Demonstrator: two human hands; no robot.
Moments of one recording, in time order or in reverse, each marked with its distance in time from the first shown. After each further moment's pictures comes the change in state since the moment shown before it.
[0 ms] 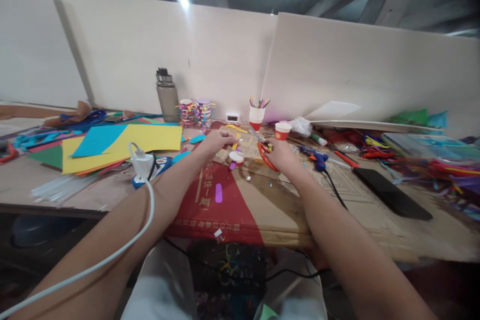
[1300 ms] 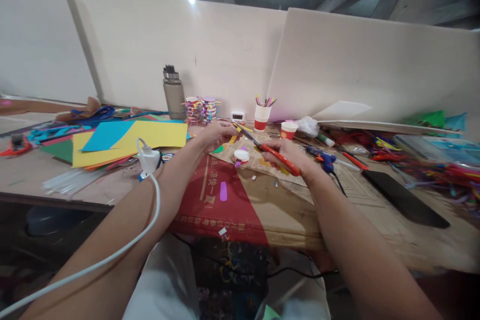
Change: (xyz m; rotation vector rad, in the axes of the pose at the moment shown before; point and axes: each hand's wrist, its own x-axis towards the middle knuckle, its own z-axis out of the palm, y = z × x) left_hand 0.000 0.020 -0.015 -0.254 -0.117 -0.010; right_hand -0.015 -0.013 -0.028 0.606 -0.367 -0.174
